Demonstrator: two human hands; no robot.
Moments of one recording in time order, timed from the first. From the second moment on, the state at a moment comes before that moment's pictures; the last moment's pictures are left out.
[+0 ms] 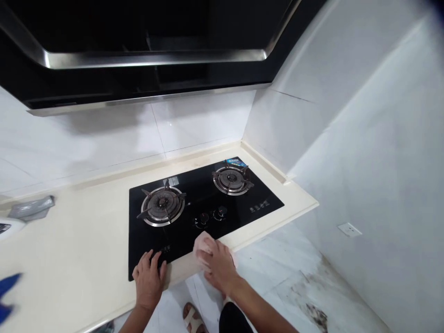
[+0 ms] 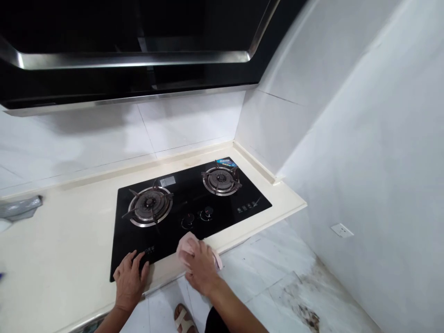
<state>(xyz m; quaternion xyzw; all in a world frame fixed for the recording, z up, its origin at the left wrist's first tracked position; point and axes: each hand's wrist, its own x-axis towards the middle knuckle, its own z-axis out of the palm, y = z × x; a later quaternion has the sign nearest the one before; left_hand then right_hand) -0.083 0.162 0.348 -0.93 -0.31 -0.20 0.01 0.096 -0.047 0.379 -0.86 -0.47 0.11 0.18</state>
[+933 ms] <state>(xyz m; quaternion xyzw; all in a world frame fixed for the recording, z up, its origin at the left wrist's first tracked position) -0.083 0.136 0.369 -0.91 -0.36 -0.19 -0.05 0.210 -0.120 0.320 -0.85 -0.48 -0.06 0.19</state>
